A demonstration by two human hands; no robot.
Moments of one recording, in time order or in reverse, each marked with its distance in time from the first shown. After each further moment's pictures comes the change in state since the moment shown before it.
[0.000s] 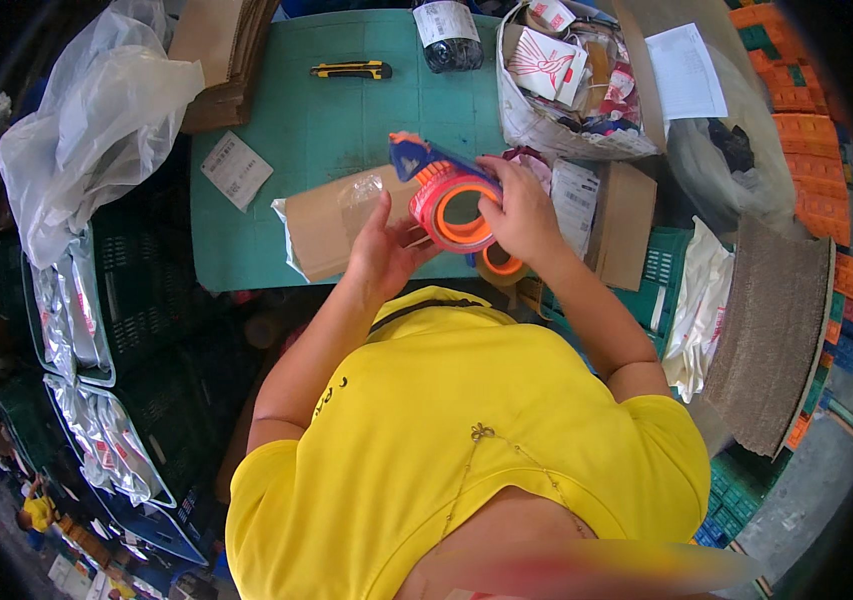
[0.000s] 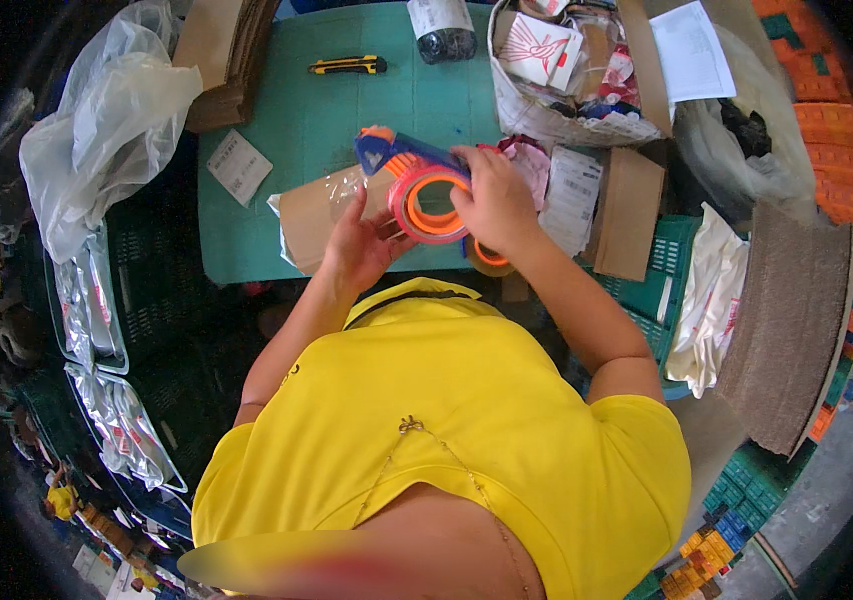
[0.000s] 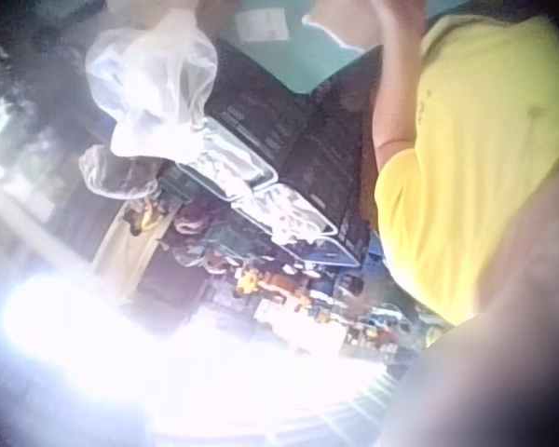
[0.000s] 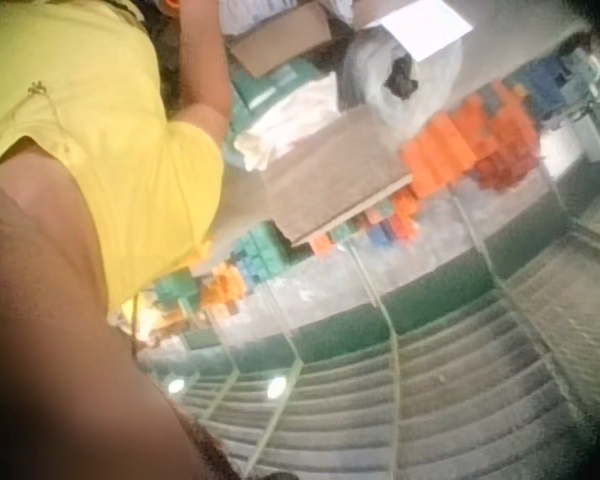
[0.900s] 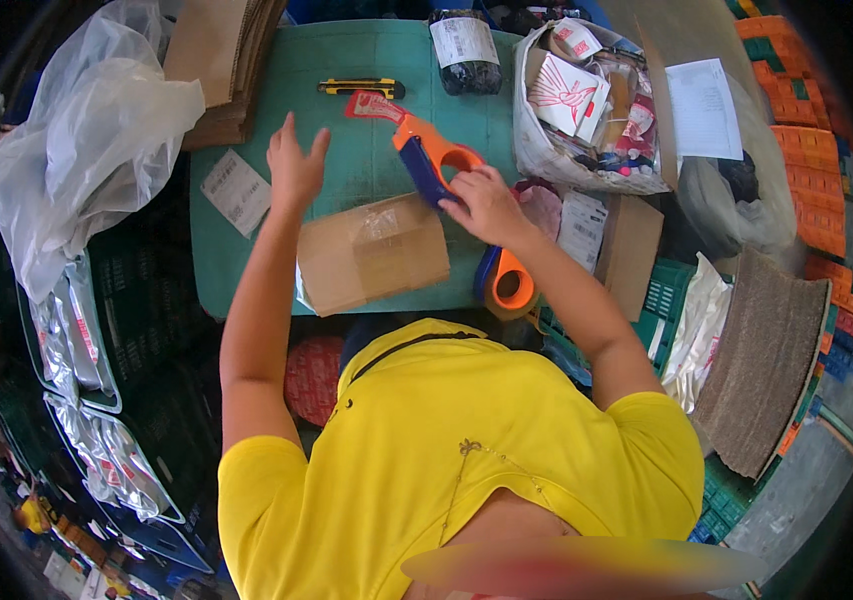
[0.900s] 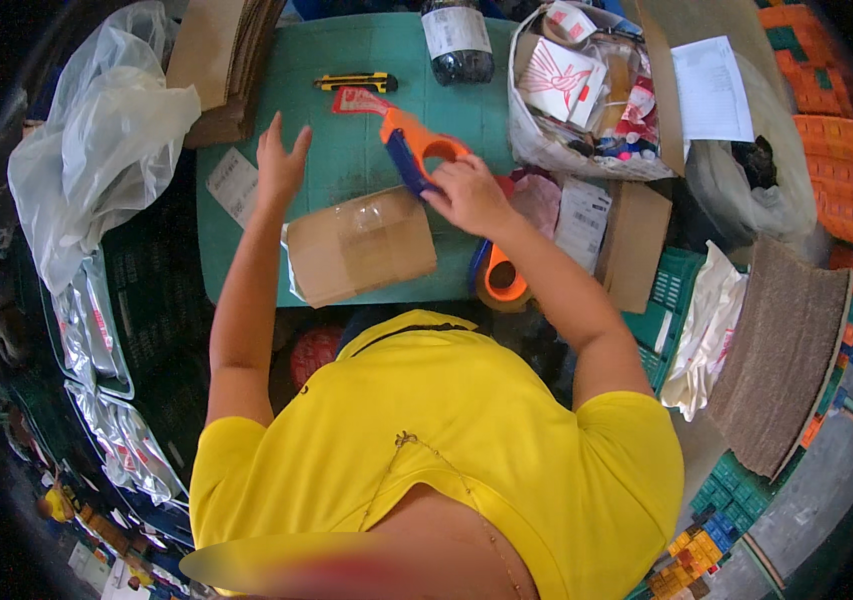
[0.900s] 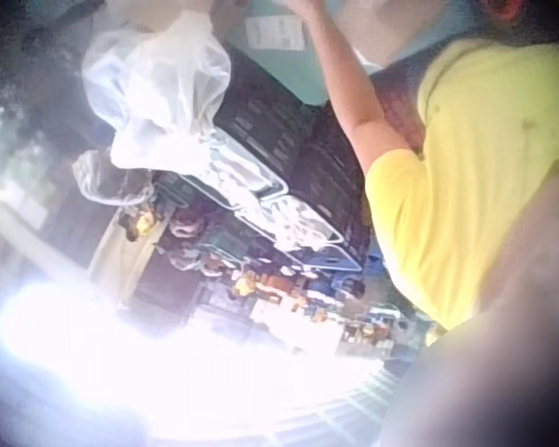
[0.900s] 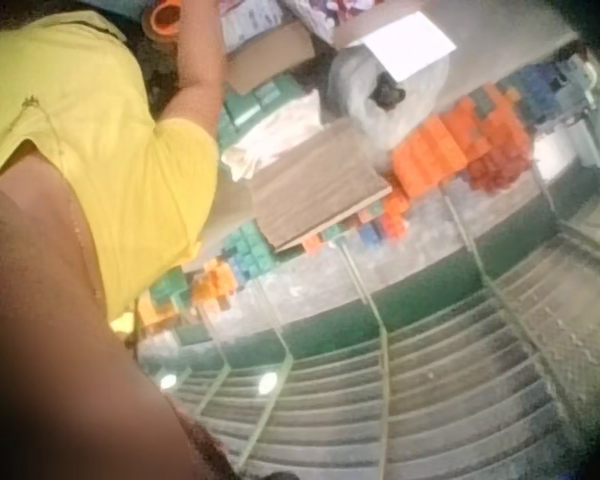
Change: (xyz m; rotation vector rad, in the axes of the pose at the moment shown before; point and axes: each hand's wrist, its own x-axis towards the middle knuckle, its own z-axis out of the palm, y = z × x) left_hand 0.092 0.180 -0.052 1.511 0.649 1.120; right_hand 0.075 0.058 0.074 -0.085 -0.175 -0.355
